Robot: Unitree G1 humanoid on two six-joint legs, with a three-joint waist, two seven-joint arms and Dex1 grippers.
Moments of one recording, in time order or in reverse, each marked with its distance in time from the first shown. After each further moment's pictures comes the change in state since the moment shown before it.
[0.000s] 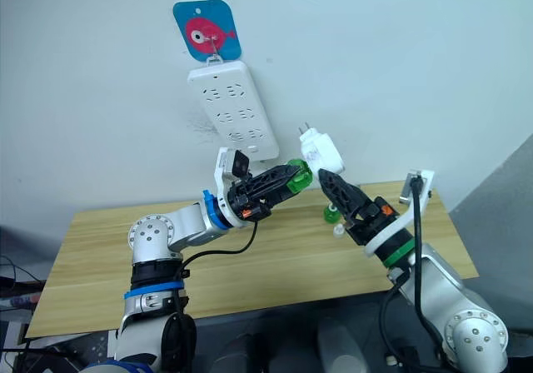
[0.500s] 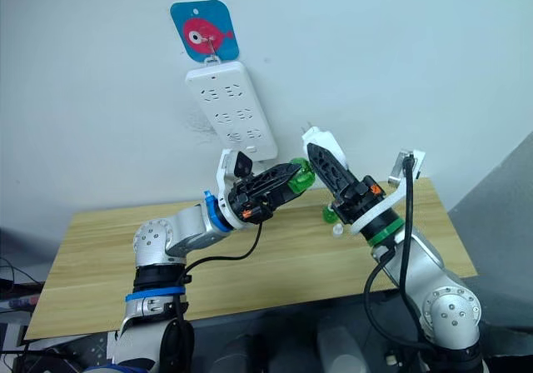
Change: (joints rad) left arm 0.036 0.027 -0.075 0.007 -0.259 -0.048 0.162; right arm -0.124 0.099 0.026 0.089 -0.027 -0.026 0.033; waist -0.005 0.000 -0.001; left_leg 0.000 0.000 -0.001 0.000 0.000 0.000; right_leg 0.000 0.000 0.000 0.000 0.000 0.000
